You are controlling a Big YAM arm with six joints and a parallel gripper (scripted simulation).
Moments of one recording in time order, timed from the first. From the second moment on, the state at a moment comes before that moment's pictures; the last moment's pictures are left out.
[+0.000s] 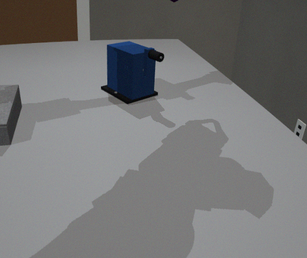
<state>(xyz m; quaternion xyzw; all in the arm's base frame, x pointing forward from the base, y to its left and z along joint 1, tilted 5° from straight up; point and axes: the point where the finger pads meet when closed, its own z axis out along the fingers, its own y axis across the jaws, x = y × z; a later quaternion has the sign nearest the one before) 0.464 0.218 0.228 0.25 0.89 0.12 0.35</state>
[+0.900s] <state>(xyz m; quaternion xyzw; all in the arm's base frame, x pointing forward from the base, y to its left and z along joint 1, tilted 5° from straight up) 0.435 0.126 0.172 0.40 0.91 0.04 0.05</state>
